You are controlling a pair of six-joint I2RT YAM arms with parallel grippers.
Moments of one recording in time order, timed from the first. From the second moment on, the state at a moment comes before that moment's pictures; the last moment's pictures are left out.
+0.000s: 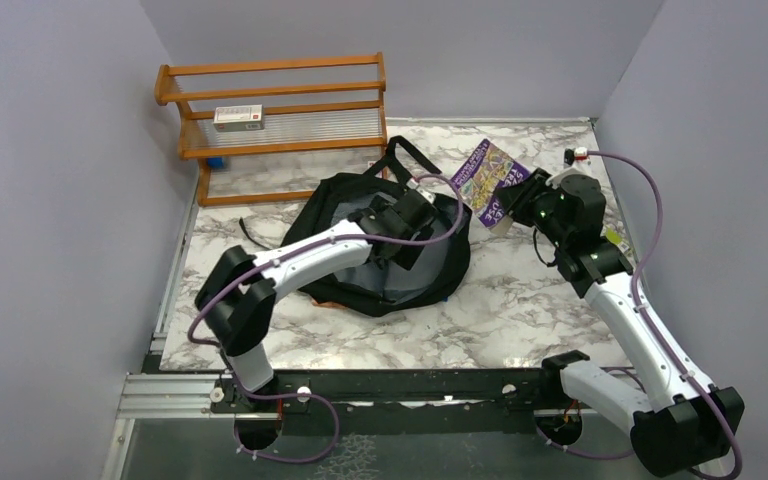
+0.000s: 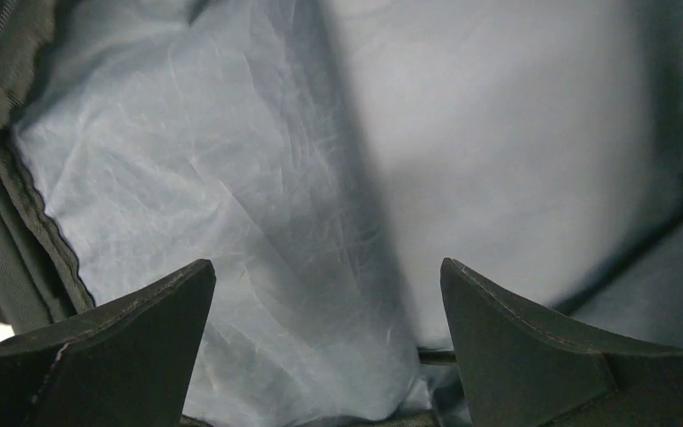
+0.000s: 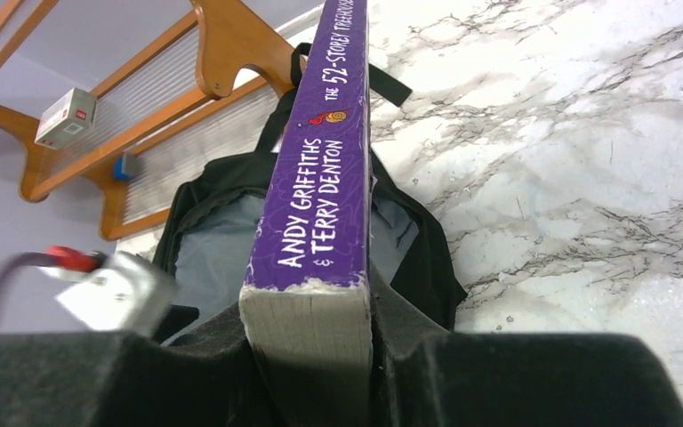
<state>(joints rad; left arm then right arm) -0.86 1.66 1.32 -0.61 -0.36 -0.19 0.26 0.97 0.86 -0.17 -0.01 0.62</state>
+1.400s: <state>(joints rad) -0.96 1.98 1.50 -0.75 -0.76 -0.24 0.26 1.06 1.01 -0.17 0.00 0.54</state>
